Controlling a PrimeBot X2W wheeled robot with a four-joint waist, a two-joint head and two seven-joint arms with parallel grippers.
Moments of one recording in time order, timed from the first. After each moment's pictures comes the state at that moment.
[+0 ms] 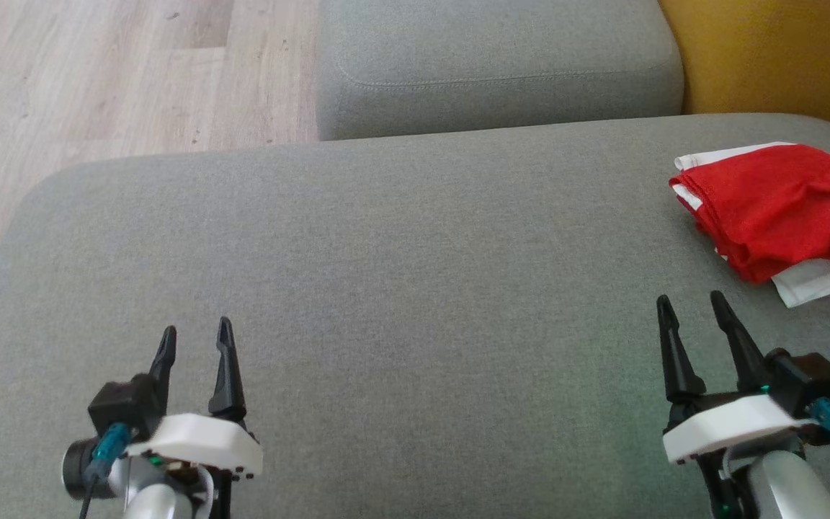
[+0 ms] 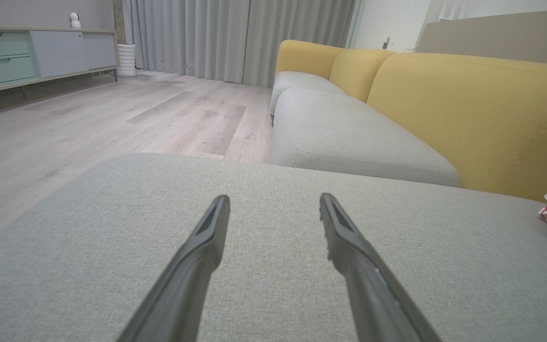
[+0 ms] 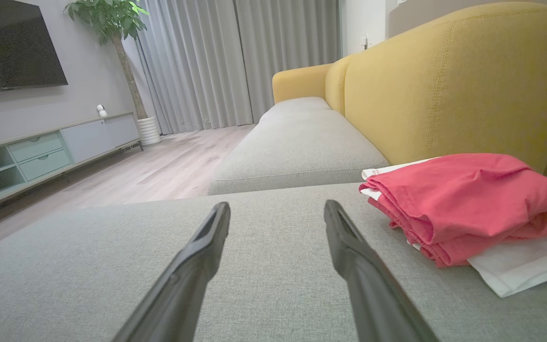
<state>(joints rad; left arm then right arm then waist) -0.02 0.06 -0.15 0.27 -0.25 0.11 -0.25 -0.07 -0.14 0.10 0.35 0.26 0.13 -0.25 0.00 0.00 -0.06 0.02</state>
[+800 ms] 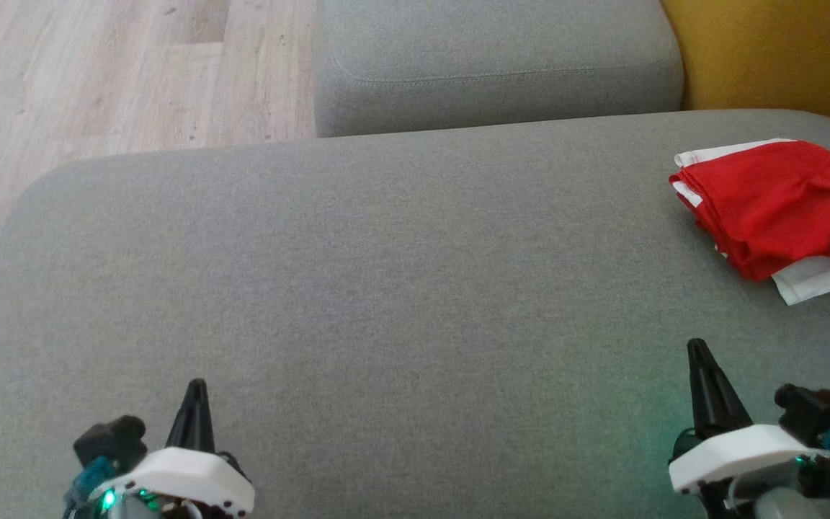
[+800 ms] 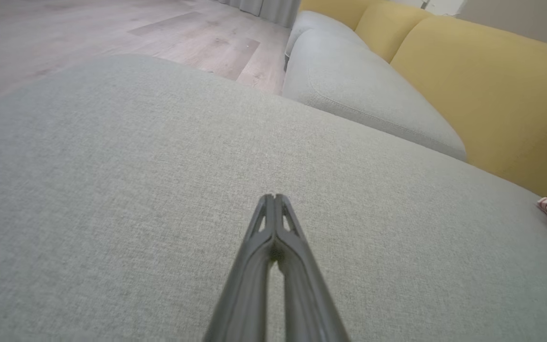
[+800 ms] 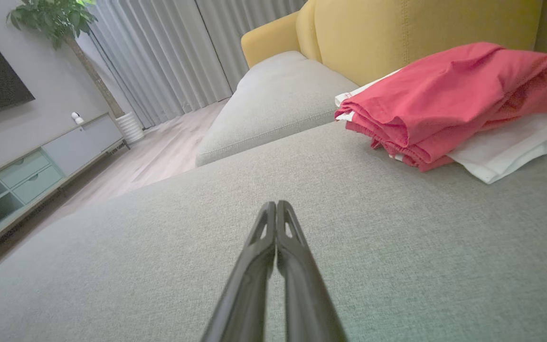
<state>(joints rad) 0.03 0.05 -0.13 0.36 -0.42 0.07 -0.20 -0.01 -0.12 0.08 0.41 0.42 0.13 -0.20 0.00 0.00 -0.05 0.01</state>
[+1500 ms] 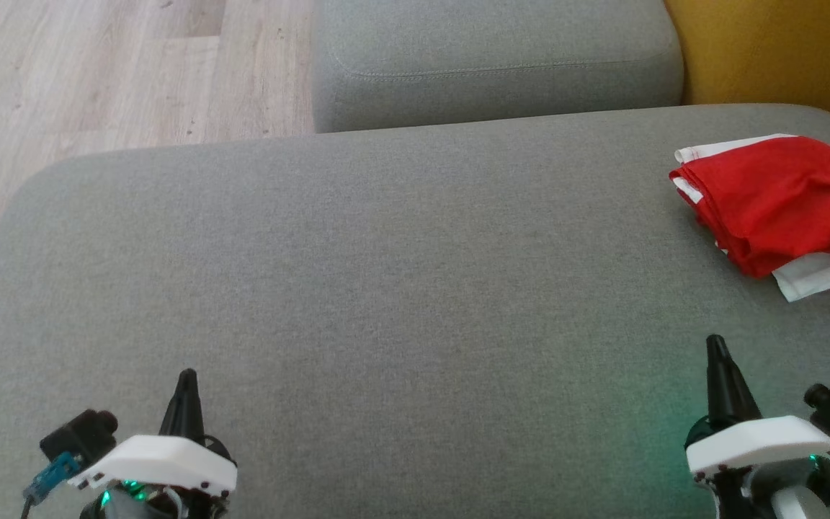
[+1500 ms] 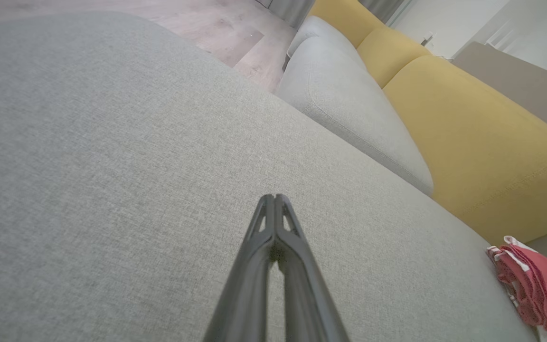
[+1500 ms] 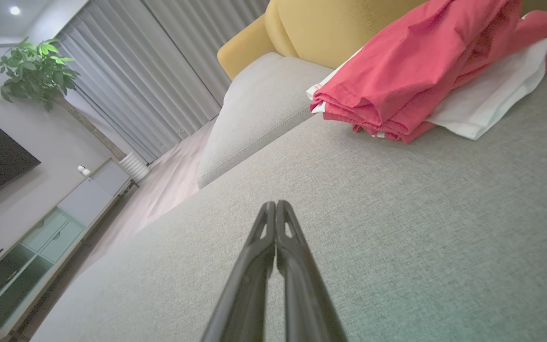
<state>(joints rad) 0.01 0.05 -0.09 0.34 -0.64 0.03 -0.14 -0.01 -0.11 0.04 0.39 0.65 0.13 -0.14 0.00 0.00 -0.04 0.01</state>
